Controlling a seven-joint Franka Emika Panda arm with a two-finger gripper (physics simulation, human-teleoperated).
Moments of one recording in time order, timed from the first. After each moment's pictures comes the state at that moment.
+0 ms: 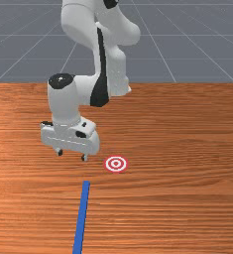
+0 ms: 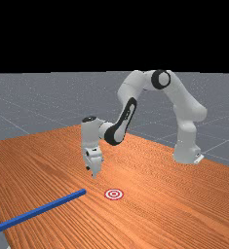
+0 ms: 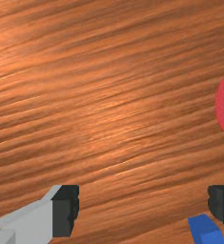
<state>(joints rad) -0.43 0.71 0.21 -1.76 -0.22 2.45 -2.19</state>
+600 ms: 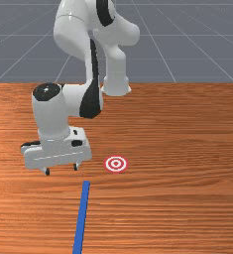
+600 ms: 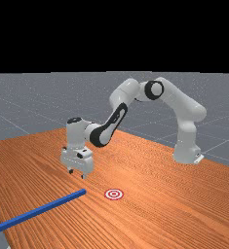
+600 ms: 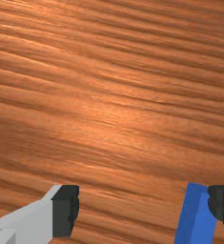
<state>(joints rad) -0.46 0.92 0.28 -1.37 -0.30 2.26 -2.68</state>
